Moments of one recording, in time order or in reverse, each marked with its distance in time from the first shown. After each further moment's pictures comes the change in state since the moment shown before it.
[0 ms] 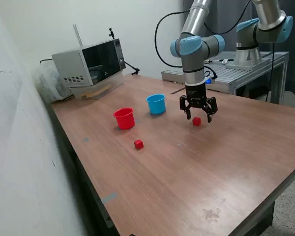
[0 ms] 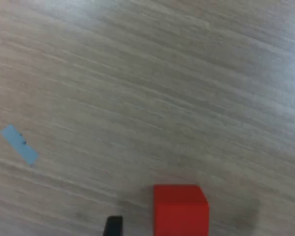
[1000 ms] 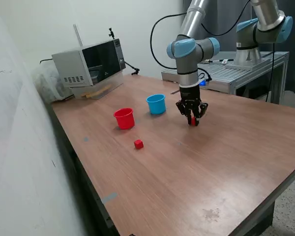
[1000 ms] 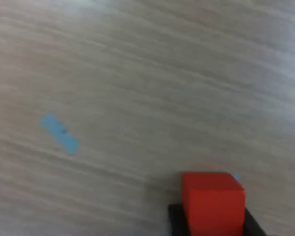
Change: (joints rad) arm -0.031 0.023 -0.027 -0.008 -0.013 -0.001
